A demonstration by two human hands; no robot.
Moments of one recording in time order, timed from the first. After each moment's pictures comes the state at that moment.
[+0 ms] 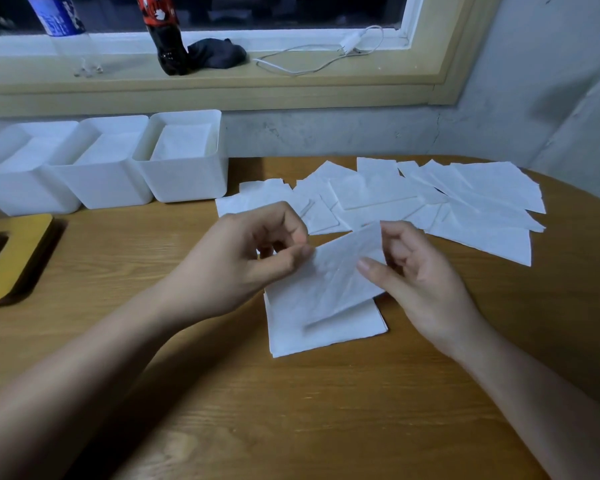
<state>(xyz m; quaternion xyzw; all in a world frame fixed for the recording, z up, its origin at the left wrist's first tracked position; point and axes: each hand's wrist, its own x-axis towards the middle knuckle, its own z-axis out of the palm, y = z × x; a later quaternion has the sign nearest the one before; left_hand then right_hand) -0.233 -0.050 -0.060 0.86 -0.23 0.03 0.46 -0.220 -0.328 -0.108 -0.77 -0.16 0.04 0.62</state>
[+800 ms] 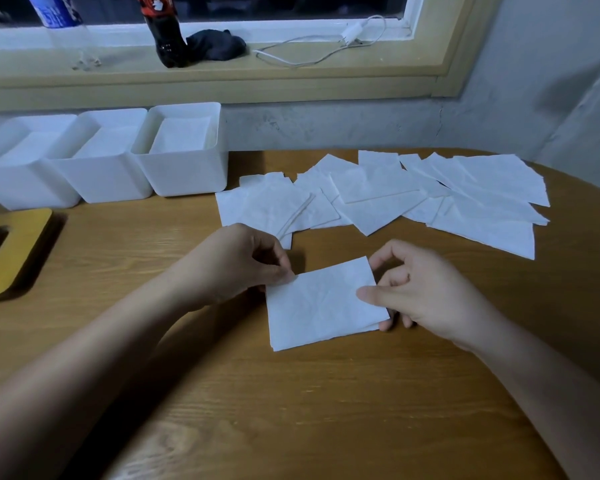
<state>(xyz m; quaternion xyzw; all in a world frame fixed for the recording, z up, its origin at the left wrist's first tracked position) -0.209 -0.040 -0.083 0.93 -0.05 -0.14 0.34 -0.224 -0.331 -0.090 -0.86 -0.06 0.18 0.47</state>
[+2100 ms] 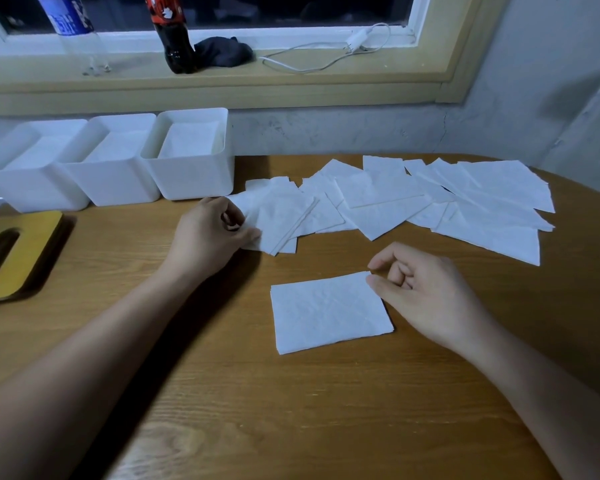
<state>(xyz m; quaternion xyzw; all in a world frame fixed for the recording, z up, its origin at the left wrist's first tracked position) -0.168 0.004 -0.121 0.95 0.07 0.12 0.29 -0.215 -0.336 -0.116 -0.90 -0.16 0.01 0.40</state>
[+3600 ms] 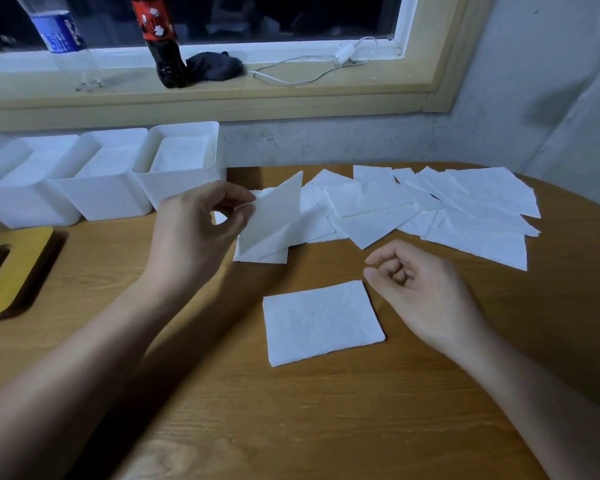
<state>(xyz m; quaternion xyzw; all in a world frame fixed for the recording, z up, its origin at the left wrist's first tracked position) -0.198 -0.021 -0.072 0.90 -0.04 0.27 0.33 -0.215 -0.339 -0.114 -0.88 -0.13 -0.05 0.46</state>
